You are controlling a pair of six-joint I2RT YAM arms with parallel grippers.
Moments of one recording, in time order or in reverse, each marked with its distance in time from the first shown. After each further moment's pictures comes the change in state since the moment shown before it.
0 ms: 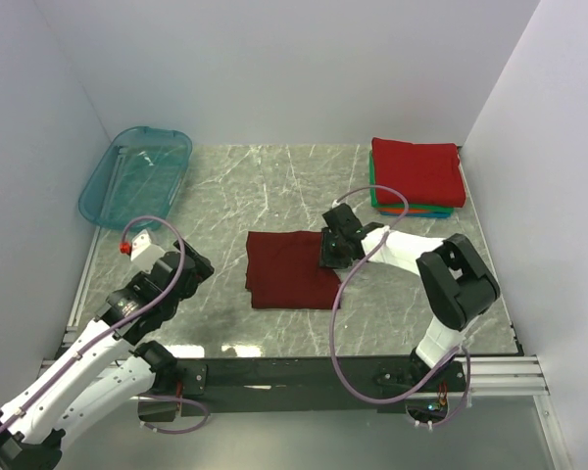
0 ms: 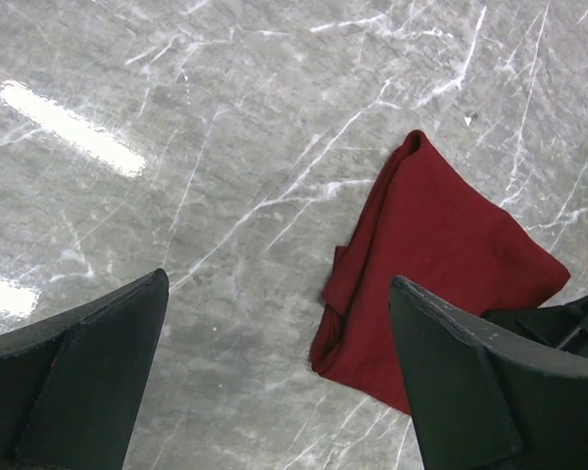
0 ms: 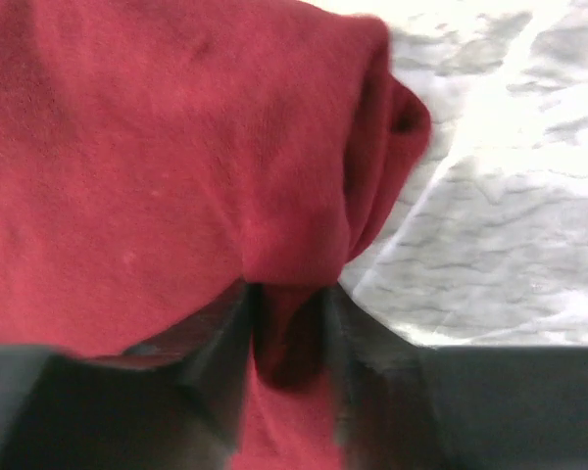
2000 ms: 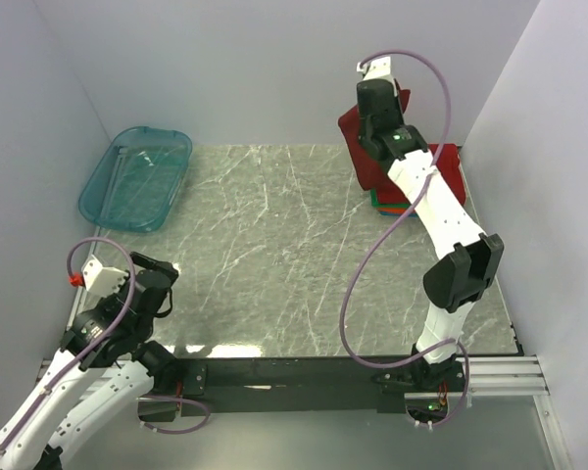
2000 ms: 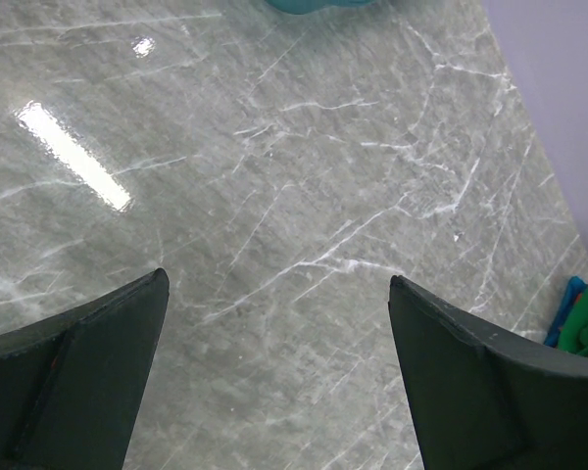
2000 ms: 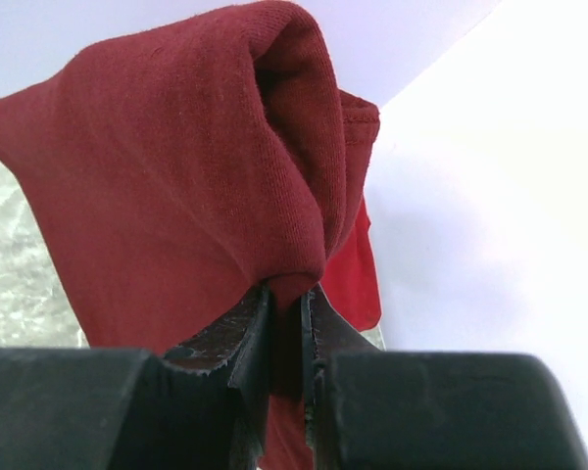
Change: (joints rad) left arm 0.009 -0.192 0.079 -0.328 -0.213 -0.269; right arm -0.163 0.126 1.011 -0.238 0.814 -0.830
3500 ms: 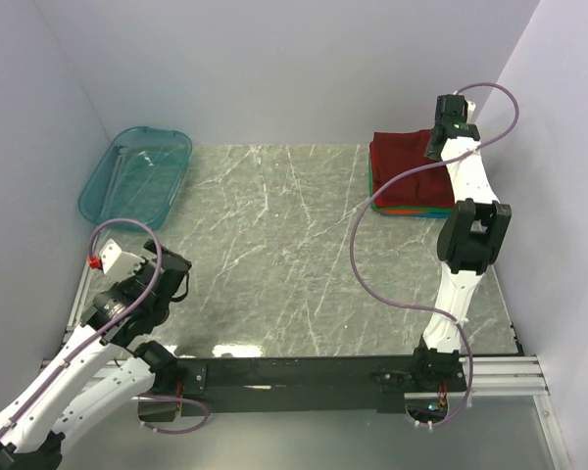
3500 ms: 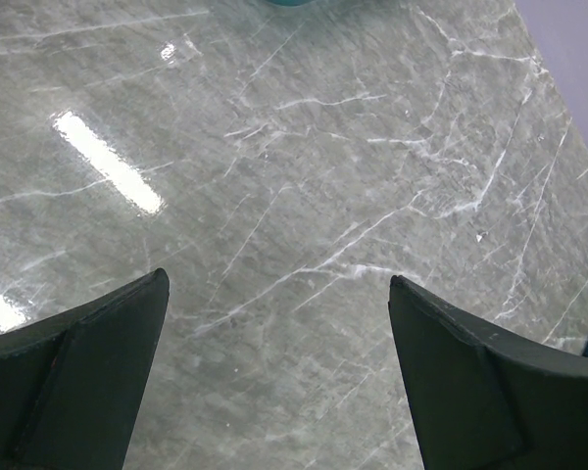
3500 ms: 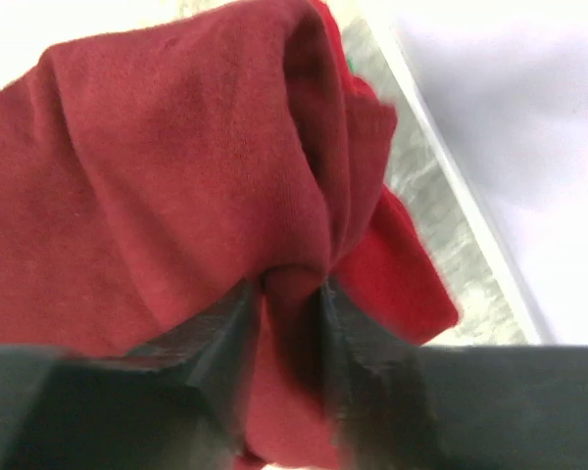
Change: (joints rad) left arm 0.001 0.163 0.008 0.101 -0.007 0.042; right arm -0.495 0.321 0.121 -0.188 -0.434 0.457
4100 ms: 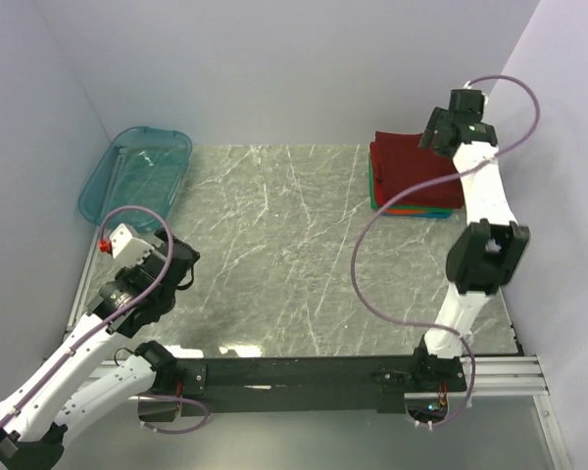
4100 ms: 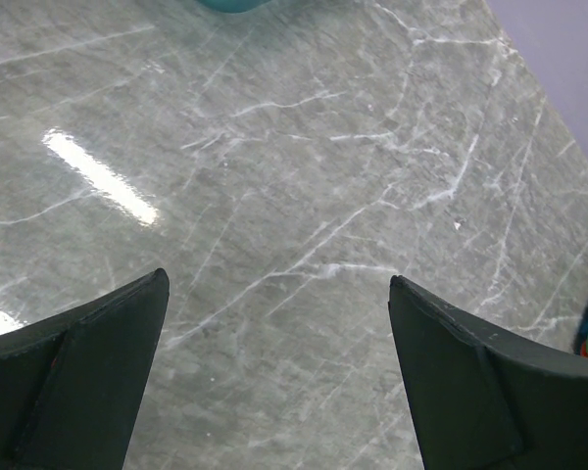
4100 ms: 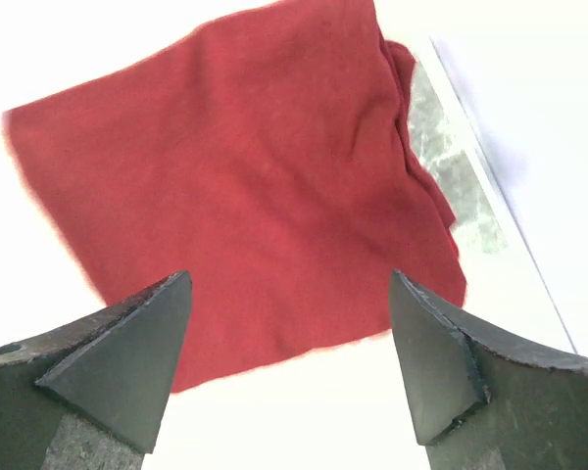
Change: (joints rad) left arm 0.000 0.081 0.045 0.112 0.017 0.122; right arm -0.004 -0.202 -0.118 -0.004 -0.122 0.019
